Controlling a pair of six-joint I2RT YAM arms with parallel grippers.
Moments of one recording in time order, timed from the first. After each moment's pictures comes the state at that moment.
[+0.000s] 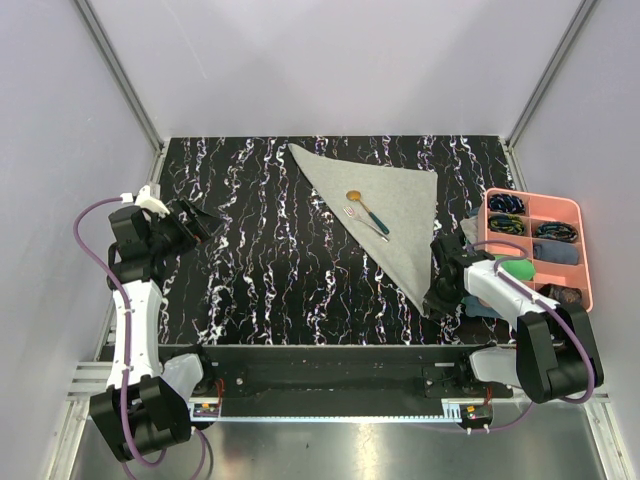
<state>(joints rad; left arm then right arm) 0.31 0.94 0.77 -0.37 0.58 -0.44 0.25 1.27 0.62 -0.79 0.04 0.90</state>
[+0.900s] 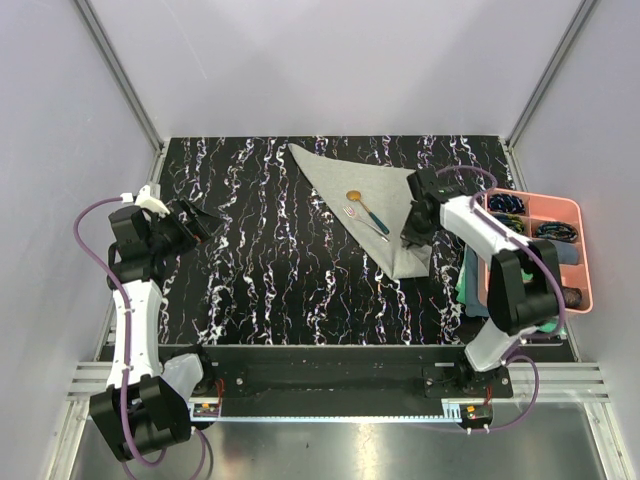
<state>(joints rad) 0.31 0.95 0.77 -0.37 0.58 -0.44 0.29 1.64 1.20 -0.77 0.08 0.70</state>
